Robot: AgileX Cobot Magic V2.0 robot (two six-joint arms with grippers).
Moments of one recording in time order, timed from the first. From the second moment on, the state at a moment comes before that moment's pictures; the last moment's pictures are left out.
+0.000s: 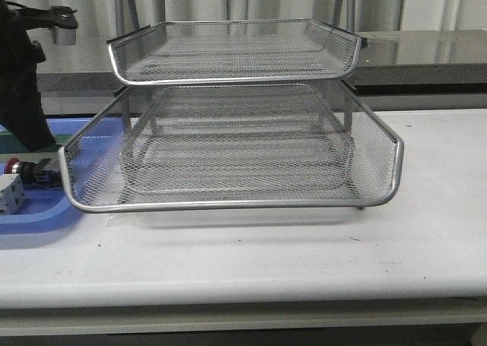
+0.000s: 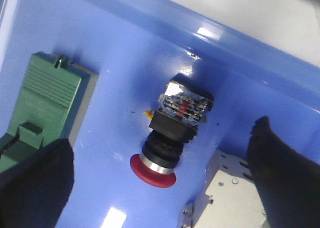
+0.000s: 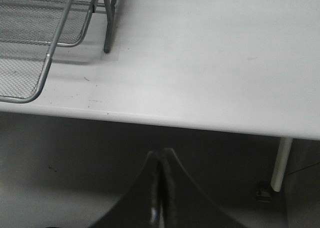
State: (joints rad) left arm -0.06 2.05 -1.71 -0.10 1.03 1.05; right arm 0.10 0.47 -0.68 0.04 0.98 0.00
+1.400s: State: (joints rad) left arm -0.06 2.21 -1.71 -0.11 0.97 1.07; right arm 0.10 0.47 -0.68 0.04 0.98 0.00
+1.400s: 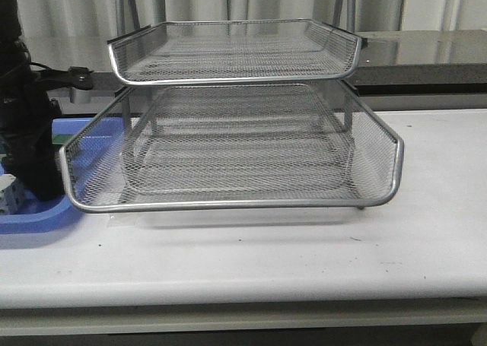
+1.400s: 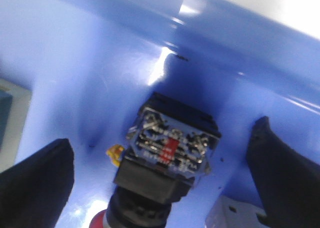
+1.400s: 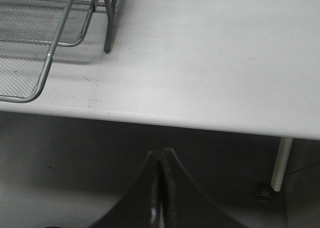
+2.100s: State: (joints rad) left arm -0.06 2.21 -1.71 -0.12 0.96 1.08; right arm 0.10 0.47 -0.68 0.04 0.98 0.00
